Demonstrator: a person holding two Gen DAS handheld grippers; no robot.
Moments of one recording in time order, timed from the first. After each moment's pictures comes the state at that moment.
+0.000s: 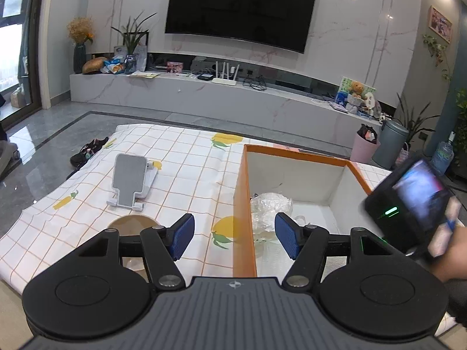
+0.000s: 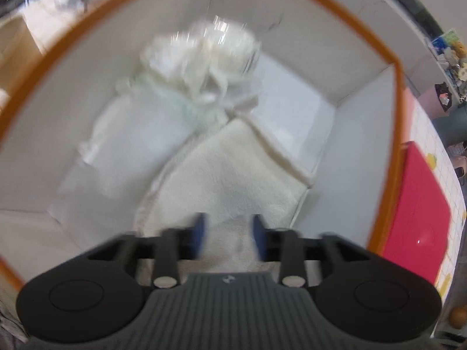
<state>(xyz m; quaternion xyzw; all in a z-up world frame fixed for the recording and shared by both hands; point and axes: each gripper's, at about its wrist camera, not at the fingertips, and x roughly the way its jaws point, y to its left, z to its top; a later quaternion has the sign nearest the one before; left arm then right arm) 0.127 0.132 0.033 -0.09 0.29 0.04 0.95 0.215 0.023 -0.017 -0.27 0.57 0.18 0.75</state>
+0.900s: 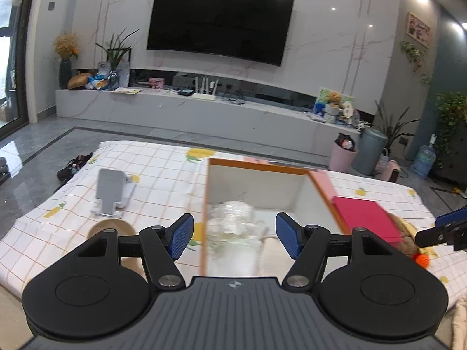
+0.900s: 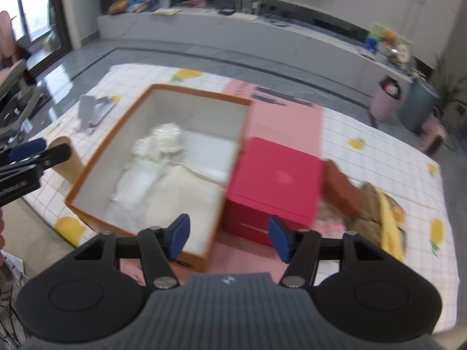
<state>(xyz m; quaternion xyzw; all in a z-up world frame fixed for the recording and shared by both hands) 0.087 0.089 0.064 -0.08 0.26 -0.01 0.96 0.128 -0.138 0.136 -0.10 0.45 0.15 0.87</state>
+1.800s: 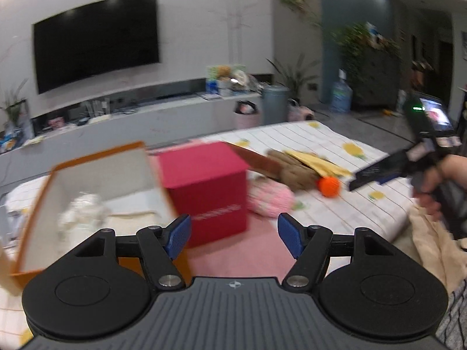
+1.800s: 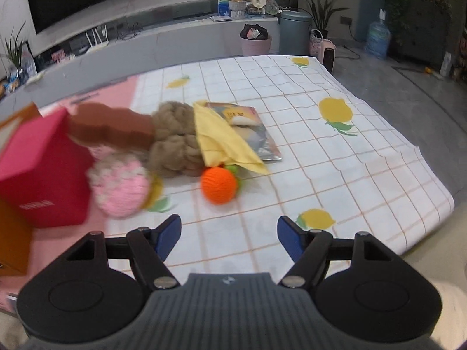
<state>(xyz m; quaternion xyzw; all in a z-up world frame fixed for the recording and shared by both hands) 0.056 -0.113 0.000 0.07 0.25 -0.19 0.95 0.133 -0.398 -0.015 0.05 0.43 -0.07 0.90</state>
